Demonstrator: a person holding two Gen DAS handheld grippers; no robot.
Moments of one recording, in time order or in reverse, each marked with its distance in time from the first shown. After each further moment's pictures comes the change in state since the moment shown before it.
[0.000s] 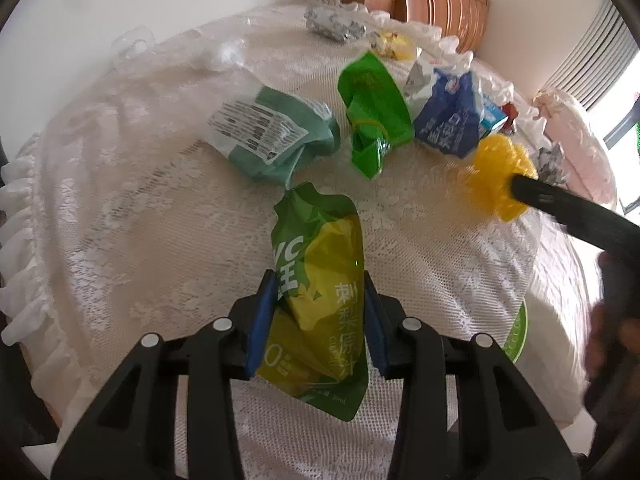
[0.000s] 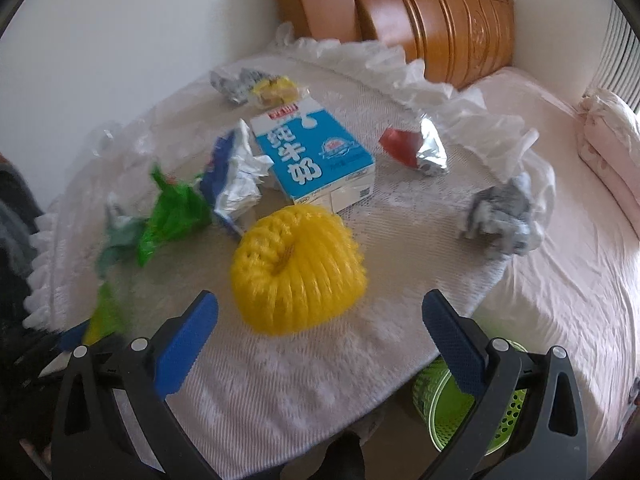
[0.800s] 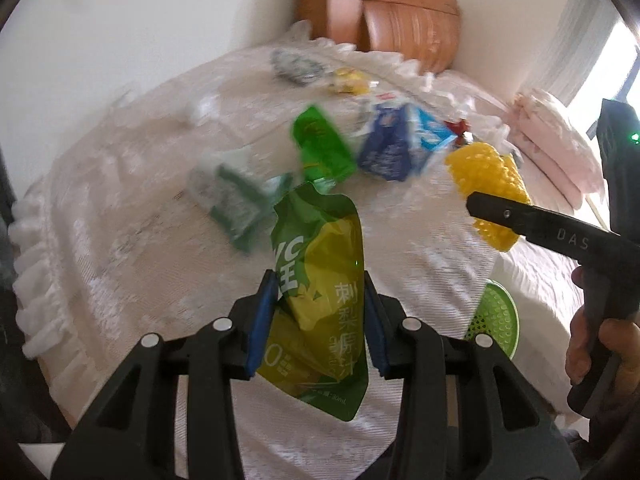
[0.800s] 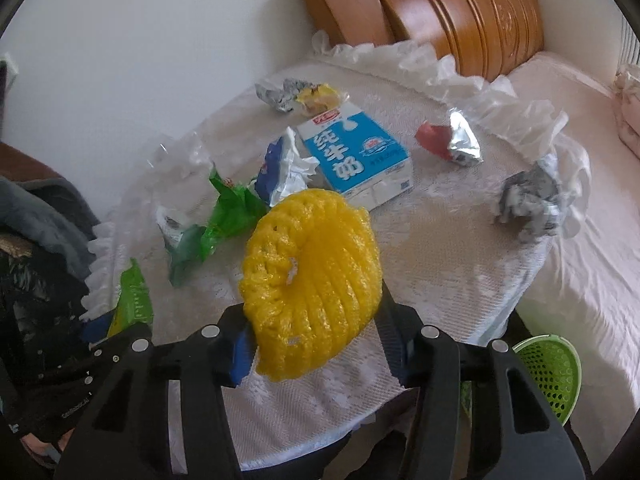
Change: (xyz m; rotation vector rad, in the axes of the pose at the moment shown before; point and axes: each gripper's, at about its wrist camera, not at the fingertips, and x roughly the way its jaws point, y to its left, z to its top) left arm -0.039 -0.042 0.002 0.097 -0.096 -0.019; right arm -0.044 -0.027 -0.017 0.022 -0.042 0.248
